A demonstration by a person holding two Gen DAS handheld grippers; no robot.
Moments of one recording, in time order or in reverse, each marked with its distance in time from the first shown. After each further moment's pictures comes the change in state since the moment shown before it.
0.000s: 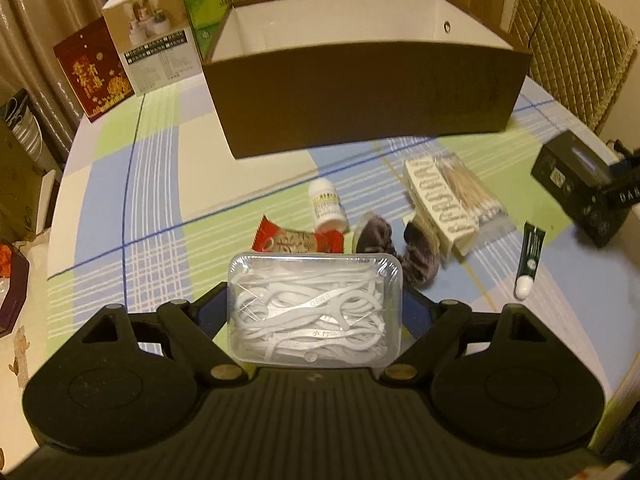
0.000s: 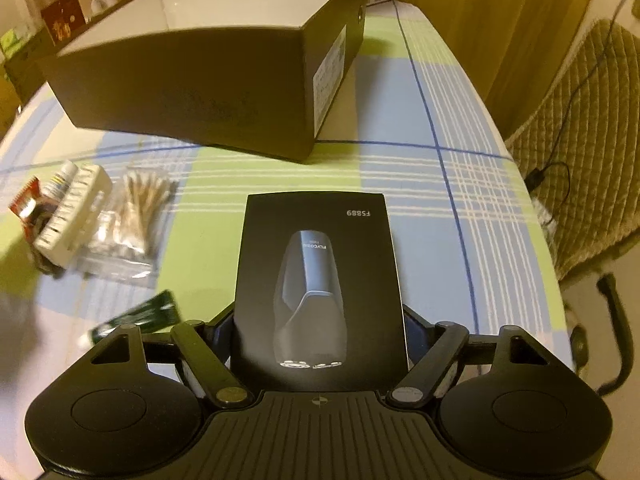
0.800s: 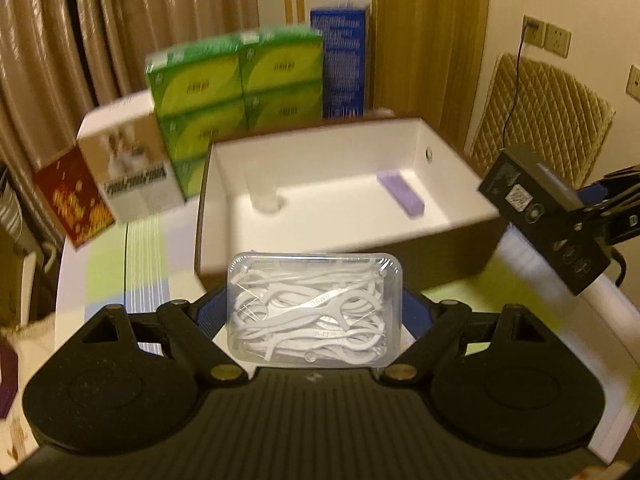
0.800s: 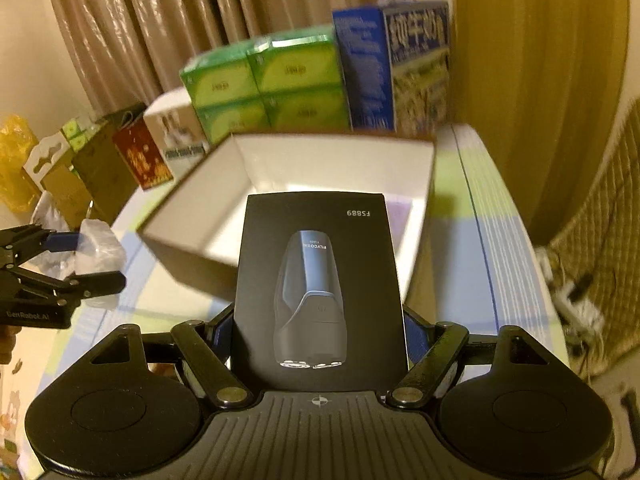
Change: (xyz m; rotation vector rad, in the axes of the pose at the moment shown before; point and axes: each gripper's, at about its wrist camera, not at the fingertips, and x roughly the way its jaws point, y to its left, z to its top) left arm -0.029 0.012 0.130 0.044 -0.224 -0.084; right arm -0.083 0.036 0.122 0.002 -0.253 0.203
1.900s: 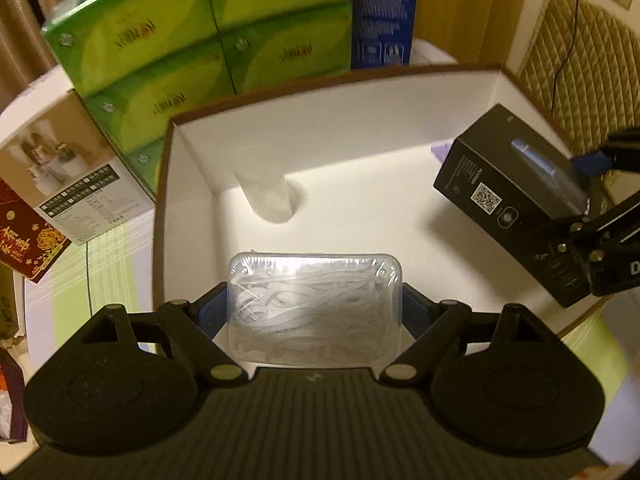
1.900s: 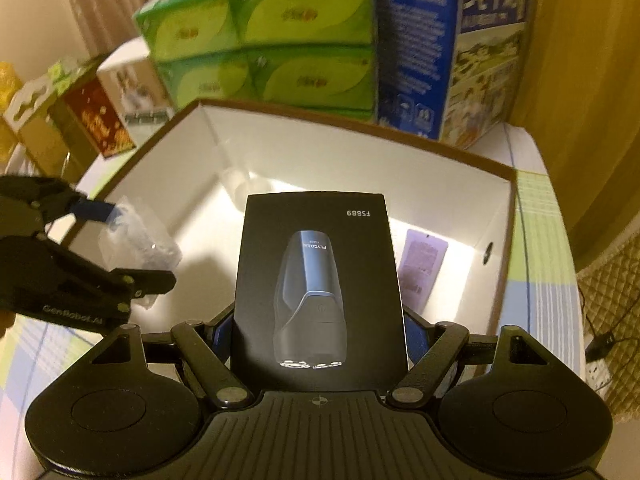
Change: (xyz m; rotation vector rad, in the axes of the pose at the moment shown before) left arm 0.173 0.025 0.068 0.054 0.287 0.010; right arm 0.153 -0.018 0.075 -0.123 0.185 -0.005
